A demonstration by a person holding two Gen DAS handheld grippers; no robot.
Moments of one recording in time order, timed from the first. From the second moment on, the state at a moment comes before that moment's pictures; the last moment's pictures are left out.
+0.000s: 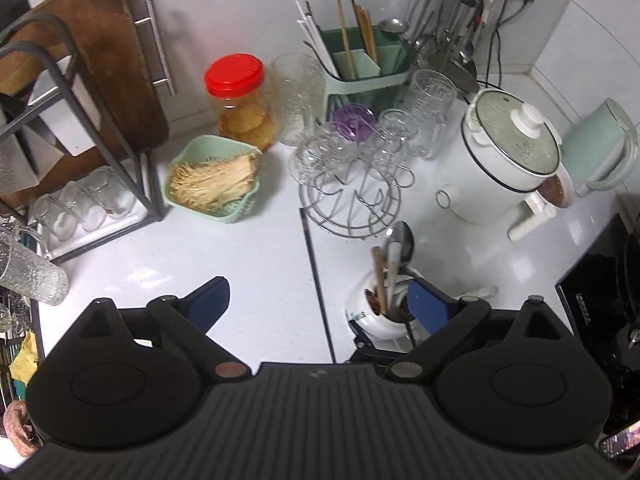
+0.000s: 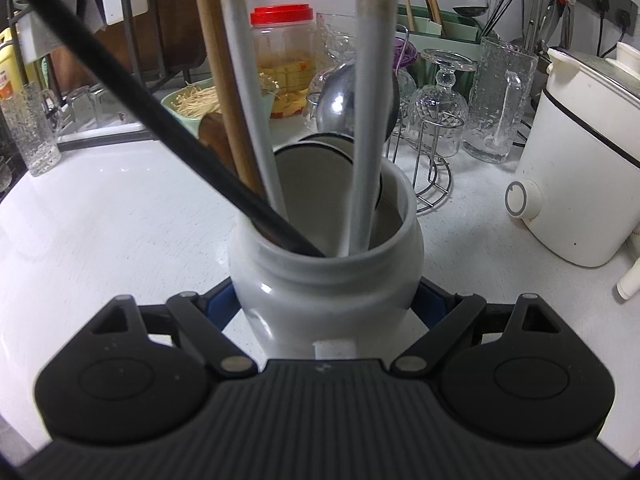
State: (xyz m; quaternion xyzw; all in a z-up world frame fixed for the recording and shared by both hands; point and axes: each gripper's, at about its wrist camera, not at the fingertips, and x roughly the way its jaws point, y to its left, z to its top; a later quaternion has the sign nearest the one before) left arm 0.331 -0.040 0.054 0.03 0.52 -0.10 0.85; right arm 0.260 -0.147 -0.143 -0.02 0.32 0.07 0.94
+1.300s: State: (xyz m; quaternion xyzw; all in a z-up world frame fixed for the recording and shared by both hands) left arm 0.400 -0.036 -0.175 -0.04 0.55 -0.09 0.83; right arm 0.230 -0.169 -0.141 0.00 0.34 0.03 0.94
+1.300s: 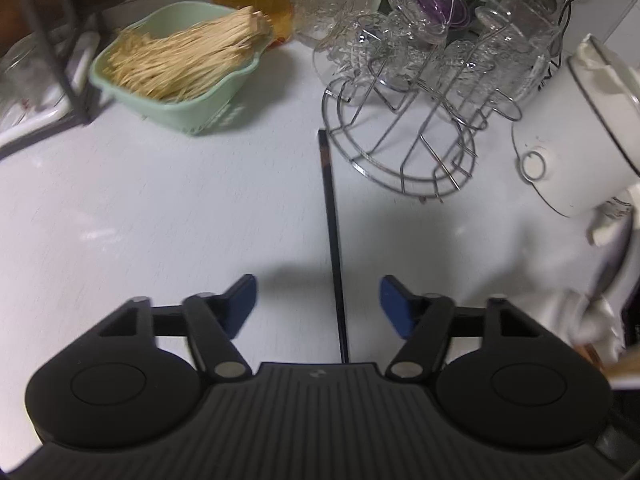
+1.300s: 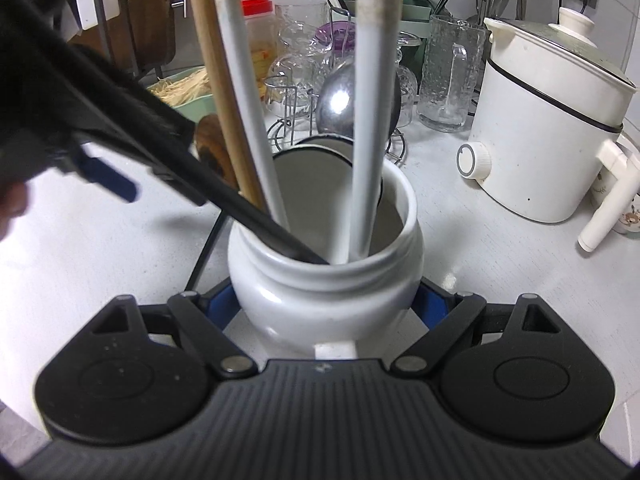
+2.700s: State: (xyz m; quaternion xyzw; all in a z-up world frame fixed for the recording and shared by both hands) left arm 0.466 -0.040 -0.157 0.04 0.49 -0.07 0.87; right arm 0.234 -0.173 -0.145 0.00 0.34 0.04 0.94
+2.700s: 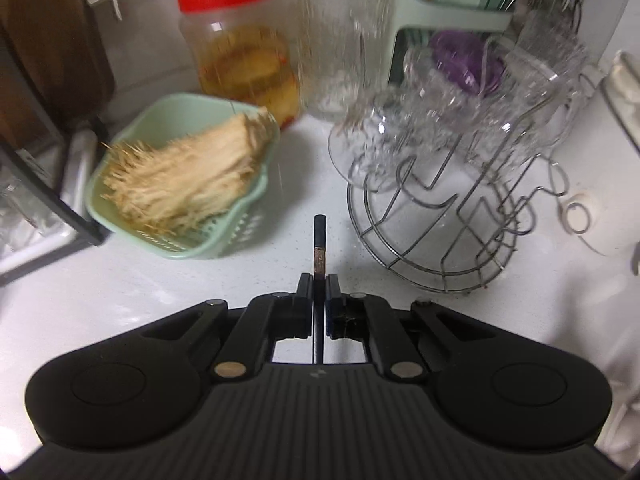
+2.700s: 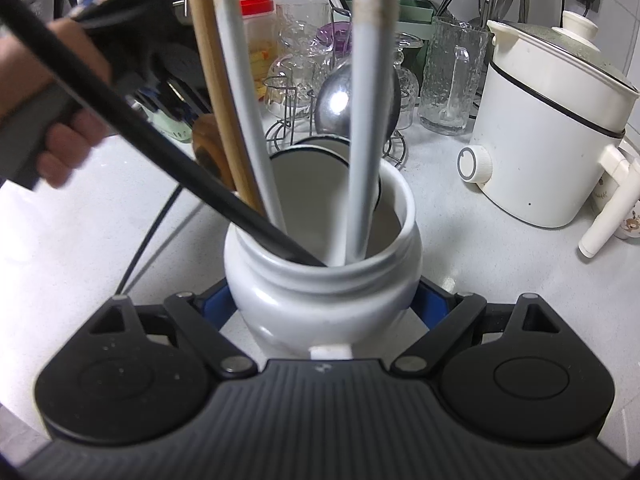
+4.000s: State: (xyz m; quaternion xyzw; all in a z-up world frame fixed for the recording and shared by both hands) left arm 0.352 -0.043 -0.026 -0.03 0.36 -0.15 0.92; right arm 0.232 -0.167 -0.140 -0.02 0.29 0.04 0.96
